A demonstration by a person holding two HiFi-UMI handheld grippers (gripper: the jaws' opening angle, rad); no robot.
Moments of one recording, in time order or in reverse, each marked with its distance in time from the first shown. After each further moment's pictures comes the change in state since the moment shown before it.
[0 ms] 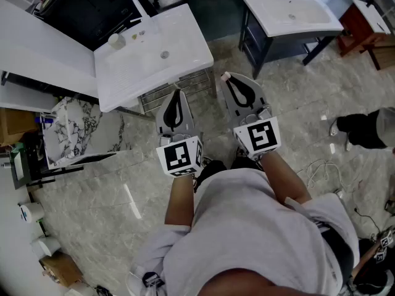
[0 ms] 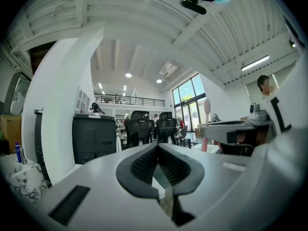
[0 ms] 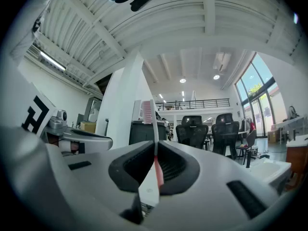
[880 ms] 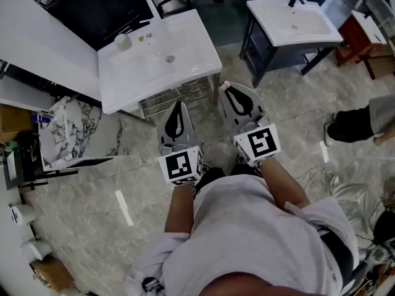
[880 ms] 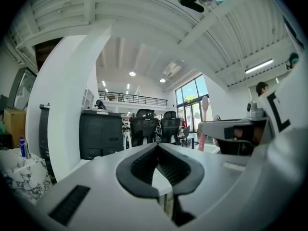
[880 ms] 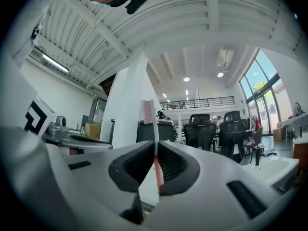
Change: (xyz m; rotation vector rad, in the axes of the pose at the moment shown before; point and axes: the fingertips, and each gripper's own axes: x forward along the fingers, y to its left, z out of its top) left arm -0.030 0.054 -0.020 -0.043 0.005 0.024; right arm 0.026 0.056 -0.006 -0.014 -0.006 0.047
